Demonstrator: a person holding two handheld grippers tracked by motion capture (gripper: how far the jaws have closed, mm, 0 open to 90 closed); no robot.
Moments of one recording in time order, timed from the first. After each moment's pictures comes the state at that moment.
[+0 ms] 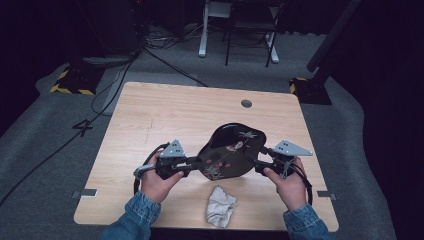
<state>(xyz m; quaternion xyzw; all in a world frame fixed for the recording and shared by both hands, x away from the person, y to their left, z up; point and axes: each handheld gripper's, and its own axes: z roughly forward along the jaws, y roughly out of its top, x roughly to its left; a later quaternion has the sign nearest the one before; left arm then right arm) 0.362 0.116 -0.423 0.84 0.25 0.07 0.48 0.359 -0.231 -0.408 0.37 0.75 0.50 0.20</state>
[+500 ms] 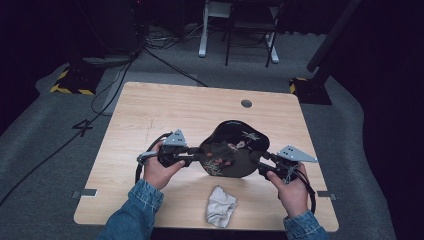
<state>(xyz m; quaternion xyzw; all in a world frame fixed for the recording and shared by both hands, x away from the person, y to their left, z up) 0.393 0.118 -0.426 0.84 0.24 0.05 0.48 0.346 -0.235 -0.414 0.40 0.74 0.50 0.20</state>
